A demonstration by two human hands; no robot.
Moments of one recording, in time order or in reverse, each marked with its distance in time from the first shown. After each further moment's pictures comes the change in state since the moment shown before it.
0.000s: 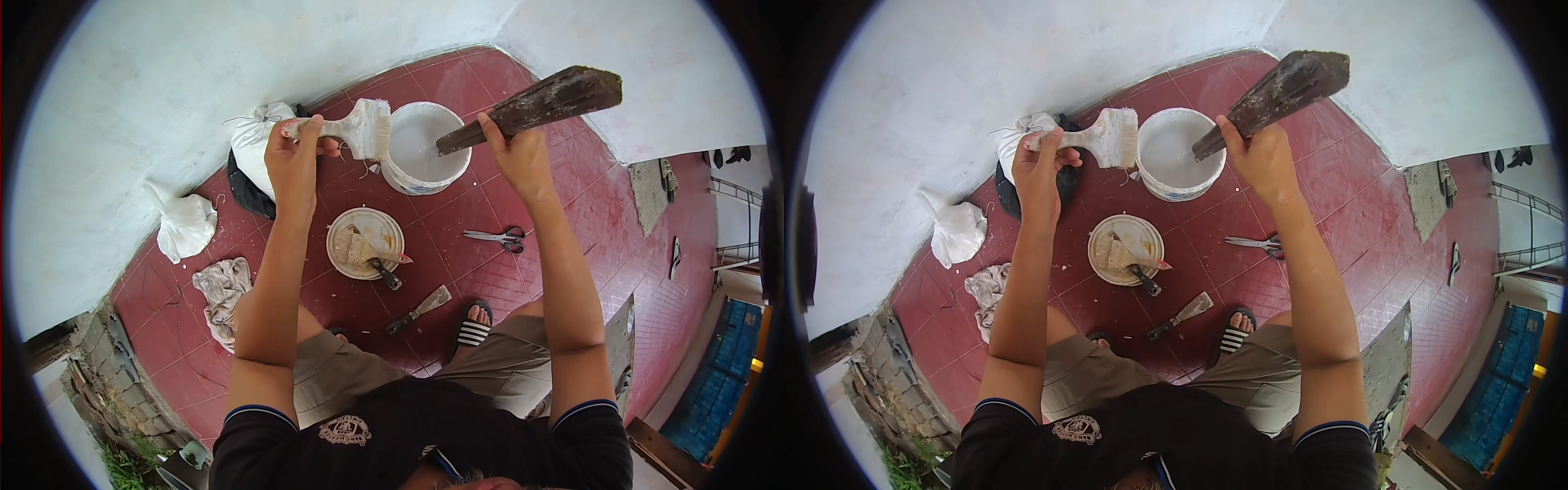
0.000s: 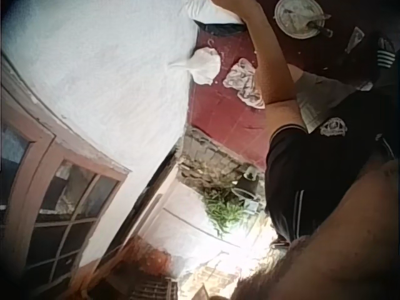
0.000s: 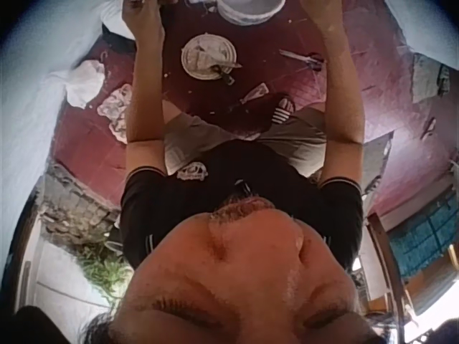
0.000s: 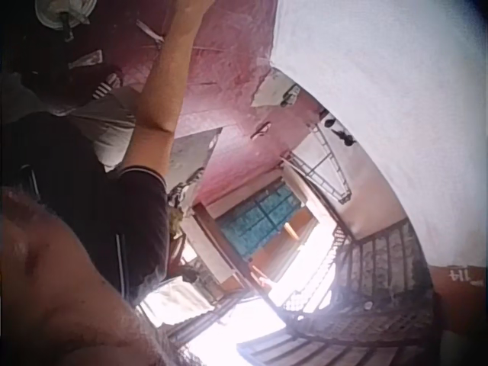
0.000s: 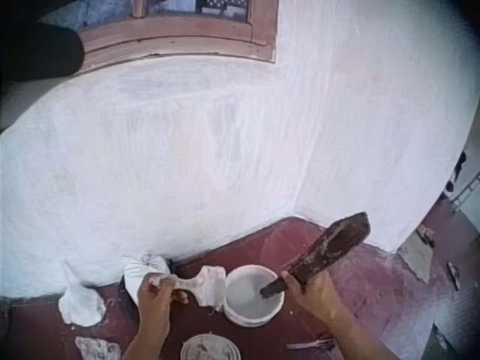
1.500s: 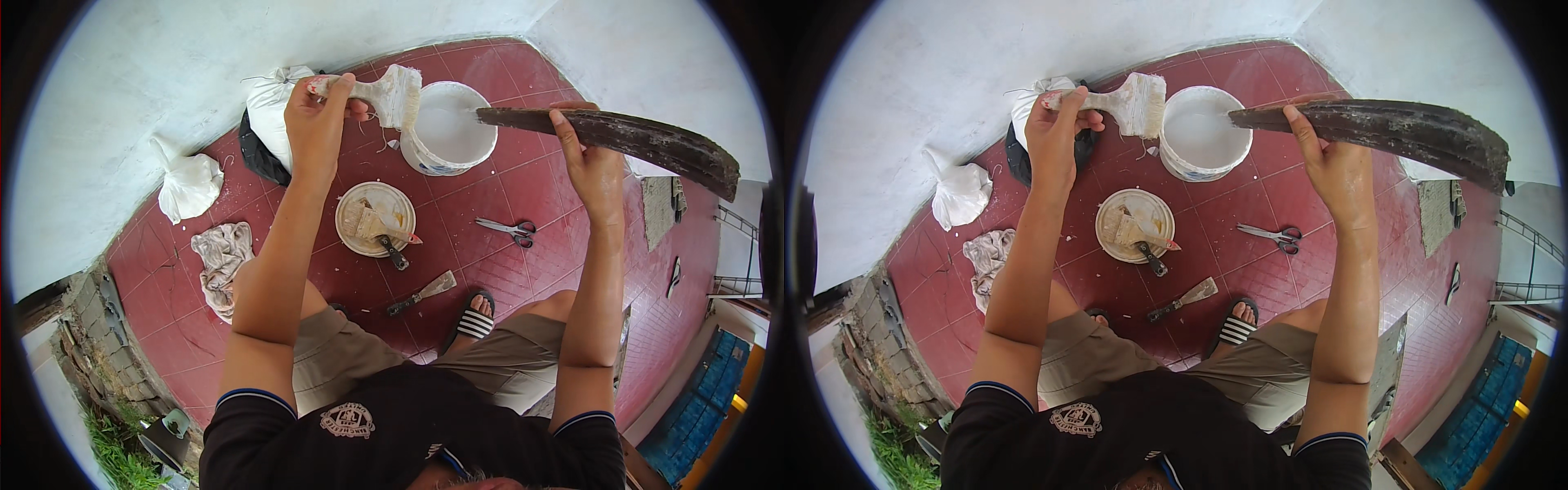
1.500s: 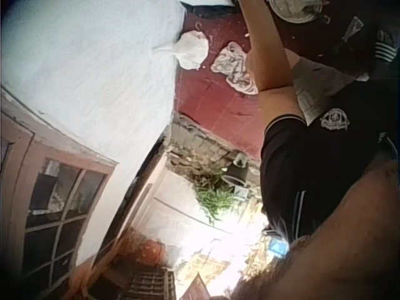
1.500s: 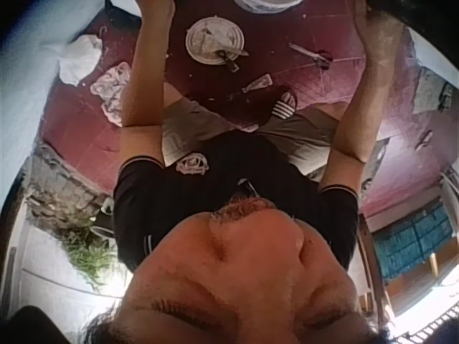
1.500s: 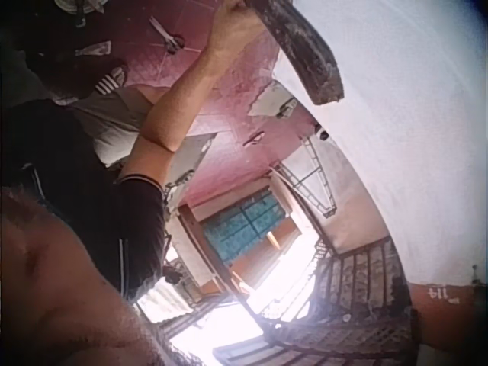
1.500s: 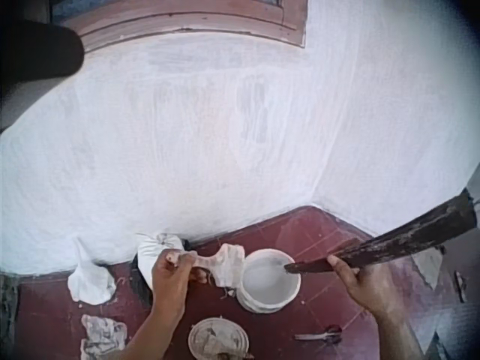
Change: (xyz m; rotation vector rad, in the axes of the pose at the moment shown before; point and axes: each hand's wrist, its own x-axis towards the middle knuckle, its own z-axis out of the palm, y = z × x) left_hand -0.003 0.005 0.000 -0.027 0.024 0.008; right_hand -0.015 -0.047 -0.055 -0.012 -0.030 -0.065
